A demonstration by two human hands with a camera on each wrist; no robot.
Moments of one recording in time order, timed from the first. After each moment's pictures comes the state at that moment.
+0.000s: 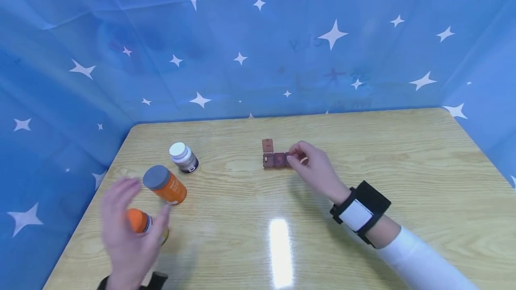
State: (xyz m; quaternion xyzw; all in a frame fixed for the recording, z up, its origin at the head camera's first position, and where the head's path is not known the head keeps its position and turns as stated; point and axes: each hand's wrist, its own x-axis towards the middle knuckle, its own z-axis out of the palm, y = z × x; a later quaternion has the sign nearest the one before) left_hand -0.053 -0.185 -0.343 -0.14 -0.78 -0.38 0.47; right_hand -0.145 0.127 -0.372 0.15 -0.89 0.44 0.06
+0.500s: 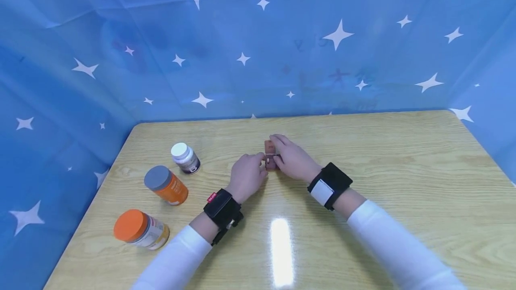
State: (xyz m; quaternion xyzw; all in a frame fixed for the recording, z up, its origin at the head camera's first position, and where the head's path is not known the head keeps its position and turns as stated) left_hand -0.175 -0.058 -0.398 -0.16 -0.97 -0.16 0.03; right_hand -0.206 0.098 -0.397 0.25 -0.94 0.22 -0.01
